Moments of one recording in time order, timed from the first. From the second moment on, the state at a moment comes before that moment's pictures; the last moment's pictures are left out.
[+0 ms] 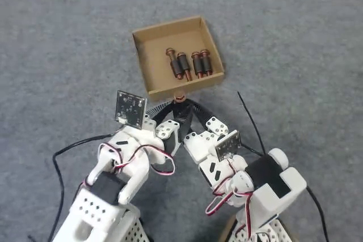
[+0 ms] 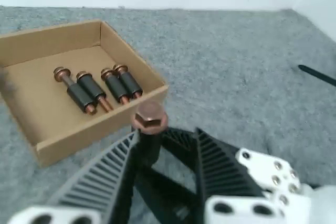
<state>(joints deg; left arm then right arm) 23.3 -77.9 79.1 38.4 19.4 -37.5 8.4 89.1 -93.5 0.6</state>
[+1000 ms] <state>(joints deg) -10.8 -103.3 74.1 62.0 13.3 -35.7 8.4 89.1 -93.5 0.7</state>
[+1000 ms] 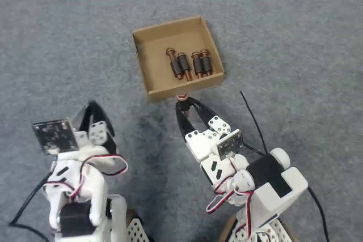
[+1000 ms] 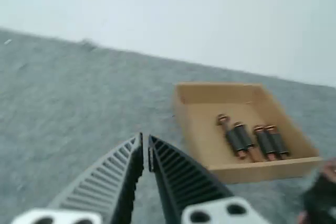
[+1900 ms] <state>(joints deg) -20.7 -103.3 97.1 62.0 3.1 -28.7 8.5 52.3 -50.1 5.3</state>
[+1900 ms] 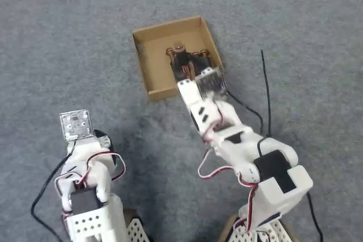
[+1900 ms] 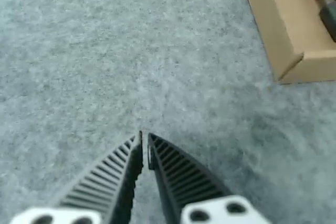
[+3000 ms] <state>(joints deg) -20.7 -103.3 97.1 62.0 2.8 -30.0 43.2 -24.8 39.3 5.4</state>
